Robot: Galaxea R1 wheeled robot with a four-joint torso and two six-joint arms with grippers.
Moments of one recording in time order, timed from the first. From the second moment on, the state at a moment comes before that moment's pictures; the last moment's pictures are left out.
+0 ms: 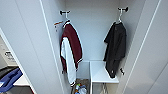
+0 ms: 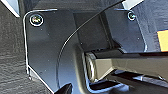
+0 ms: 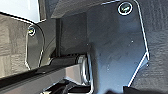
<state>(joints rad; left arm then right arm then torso) 1.51 3.06 -2.70 0.31 -0.05 -0.13 -1.53 3.00 -2.64 0.03 0.09 0.10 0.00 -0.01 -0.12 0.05</state>
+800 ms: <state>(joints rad) 1.53 3.06 -2.70 0.31 -0.06 -0.14 -1.54 3.05 -2.70 0.03 0.06 0.10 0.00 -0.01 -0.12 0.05</state>
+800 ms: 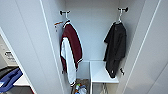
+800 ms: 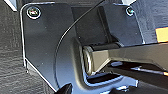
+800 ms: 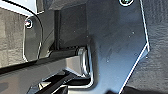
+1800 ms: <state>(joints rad) 1.53 3.06 -2.70 0.31 -0.06 -0.13 -1.55 3.05 -2.70 0.03 0.06 0.10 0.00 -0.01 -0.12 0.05</state>
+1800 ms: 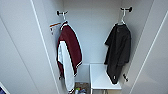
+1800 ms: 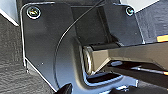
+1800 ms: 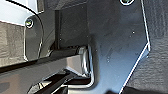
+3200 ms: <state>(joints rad) 1.53 3.06 -2.70 0.31 -0.06 -0.13 -1.54 3.05 -2.70 0.03 0.06 0.10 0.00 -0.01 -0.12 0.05</state>
